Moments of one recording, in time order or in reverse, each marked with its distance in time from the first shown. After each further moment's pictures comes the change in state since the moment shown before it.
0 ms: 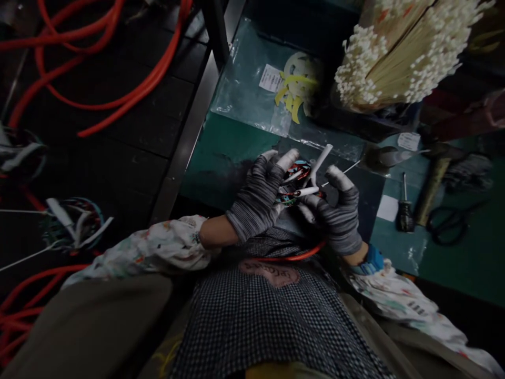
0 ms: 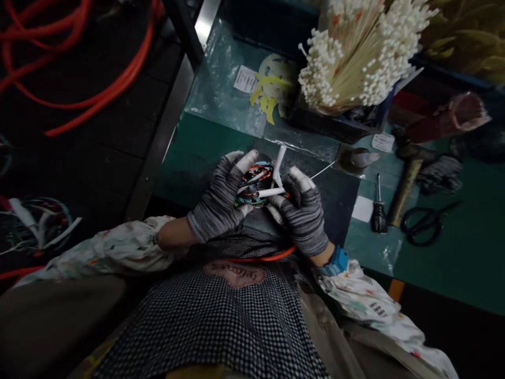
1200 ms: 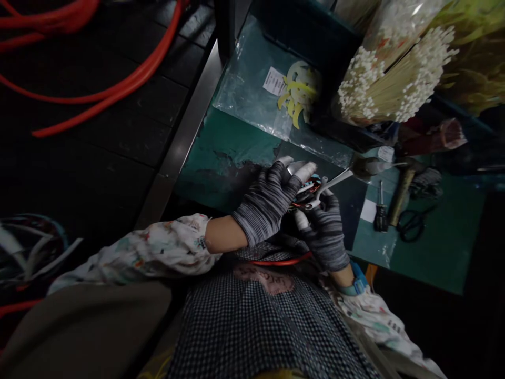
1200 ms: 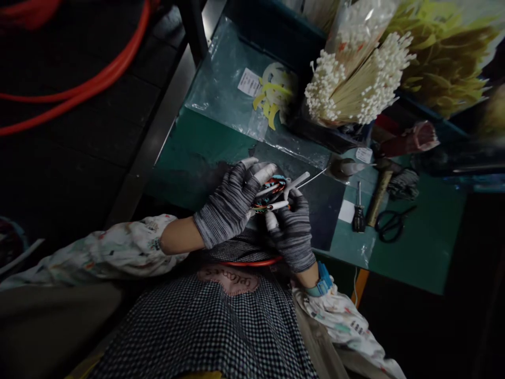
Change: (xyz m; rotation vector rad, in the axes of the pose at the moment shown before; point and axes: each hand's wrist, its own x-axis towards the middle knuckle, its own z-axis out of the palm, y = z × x) left_hand 0.002 0.007 0.005 0.076 -0.100 0.051; right_hand -0.008 -0.041 -0.009 0.007 -0.179 0.407
